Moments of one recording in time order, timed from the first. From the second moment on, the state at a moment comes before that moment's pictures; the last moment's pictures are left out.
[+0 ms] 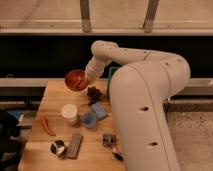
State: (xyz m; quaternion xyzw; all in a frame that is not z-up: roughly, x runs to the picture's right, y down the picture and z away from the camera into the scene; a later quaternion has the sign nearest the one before) arm -0.072 -0.049 0.843 -0.33 0.06 0.72 0.61
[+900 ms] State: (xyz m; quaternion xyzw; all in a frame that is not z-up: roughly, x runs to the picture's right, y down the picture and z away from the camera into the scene) arm 0.012 -0.021 0.793 -0.28 0.11 0.79 0.54
